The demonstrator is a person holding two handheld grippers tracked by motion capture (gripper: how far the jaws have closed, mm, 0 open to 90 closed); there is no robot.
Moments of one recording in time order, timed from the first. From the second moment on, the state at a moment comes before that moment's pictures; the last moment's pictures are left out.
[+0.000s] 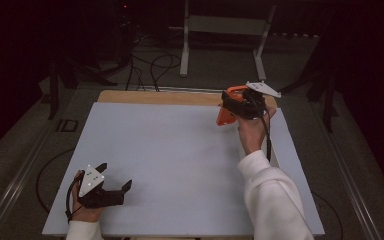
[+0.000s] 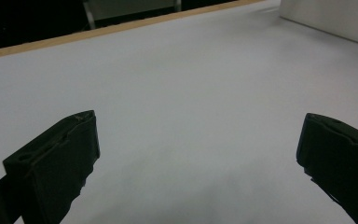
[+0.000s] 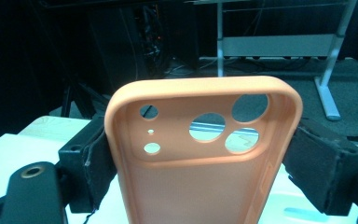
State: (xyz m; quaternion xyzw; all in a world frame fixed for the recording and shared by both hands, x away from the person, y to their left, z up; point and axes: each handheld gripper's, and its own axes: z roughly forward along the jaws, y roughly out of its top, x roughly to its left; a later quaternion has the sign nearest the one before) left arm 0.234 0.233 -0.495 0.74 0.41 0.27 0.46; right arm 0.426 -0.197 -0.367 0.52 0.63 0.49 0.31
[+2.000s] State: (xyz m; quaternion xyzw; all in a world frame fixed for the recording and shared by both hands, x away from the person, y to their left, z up) left arm 0.233 0.233 -0.495 0.74 0.42 0.27 0.46; right arm 0.438 -0.243 -0.365 0.57 0.60 0.45 0.35
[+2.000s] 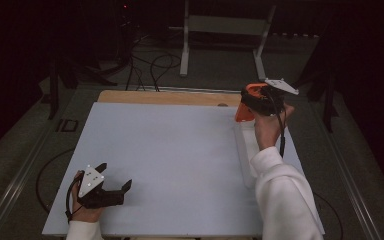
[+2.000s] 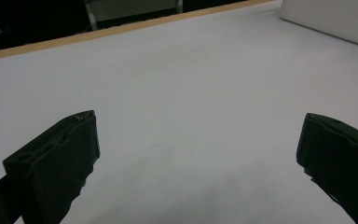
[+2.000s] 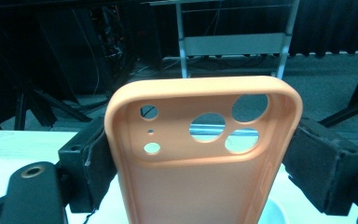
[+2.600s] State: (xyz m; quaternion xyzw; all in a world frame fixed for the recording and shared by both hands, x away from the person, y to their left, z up) left arm 0.234 0.234 -0.495 0.74 0.42 0.27 0.46; right arm 0.442 -0.255 -0.369 0.58 0.59 0.44 0.36
